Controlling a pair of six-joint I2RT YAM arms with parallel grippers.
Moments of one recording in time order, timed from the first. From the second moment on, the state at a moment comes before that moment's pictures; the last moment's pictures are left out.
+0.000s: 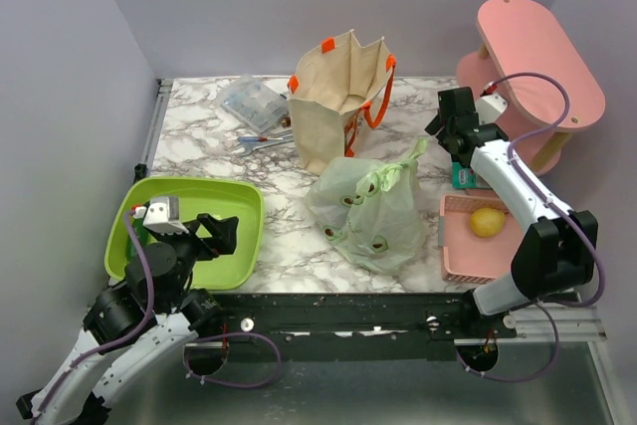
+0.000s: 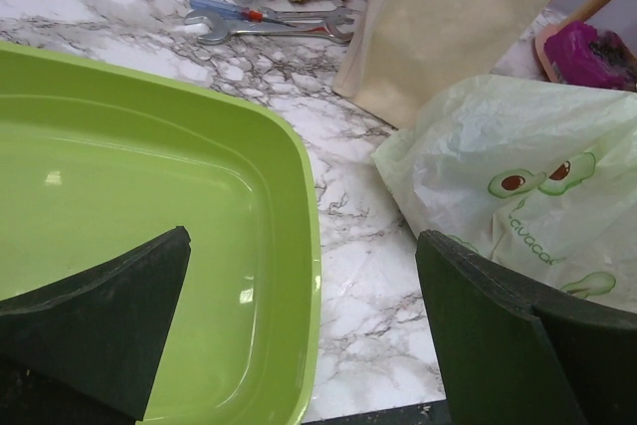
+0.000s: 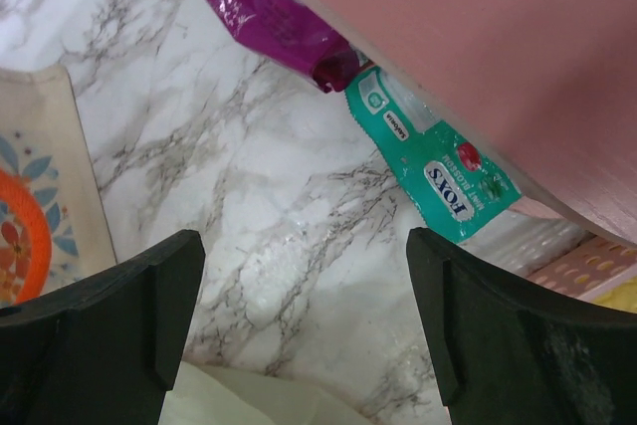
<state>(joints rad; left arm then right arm) -0.81 0.13 0.69 -0.81 -0.58 -0.55 0.23 1.51 1.27 -0.59 0.57 0.80</state>
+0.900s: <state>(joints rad) -0.81 0.14 0.69 -0.84 -0.60 -0.55 0.24 1.83 1.36 -0.45 0.93 0.97</state>
